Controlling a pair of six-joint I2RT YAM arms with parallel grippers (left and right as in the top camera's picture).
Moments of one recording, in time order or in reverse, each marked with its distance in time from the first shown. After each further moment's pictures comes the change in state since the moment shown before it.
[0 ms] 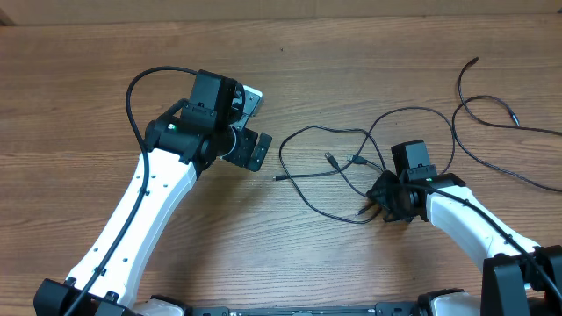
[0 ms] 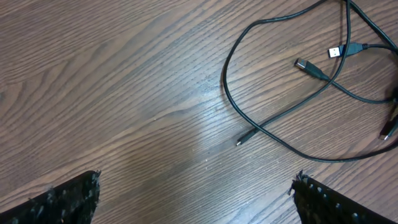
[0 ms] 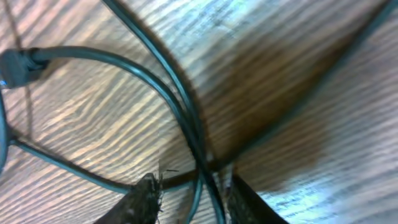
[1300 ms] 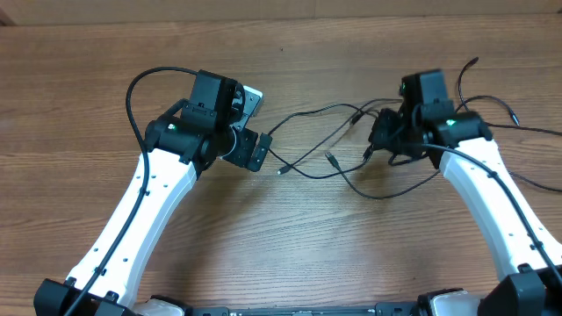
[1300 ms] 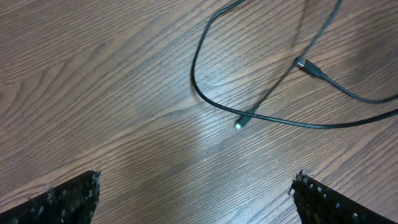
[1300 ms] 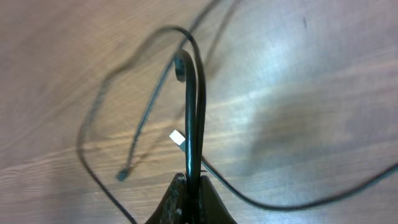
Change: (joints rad) left arm 0.000 0.000 -0.001 0.000 0.004 0.000; right arm 0.005 0.034 0.589 -0.307 -0.060 -0.242
